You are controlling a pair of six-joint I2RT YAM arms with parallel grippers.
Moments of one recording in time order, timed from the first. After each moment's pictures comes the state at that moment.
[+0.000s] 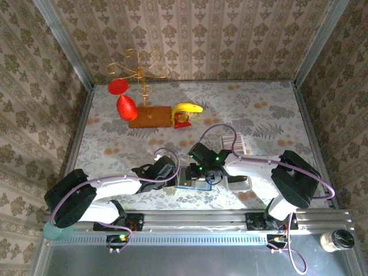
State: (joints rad) left arm -0.97 1.31 0.44 -0.10 -0.03 -0.91; right arm 0.90 1.59 0.89 -0.39 -0.16 0.88
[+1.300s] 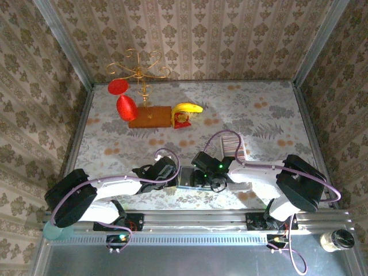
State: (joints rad) left arm -0.98 1.32 0.44 -0.08 -0.03 -0.92; right arm 0.95 1.54 0.78 -0.39 -0.07 0.98
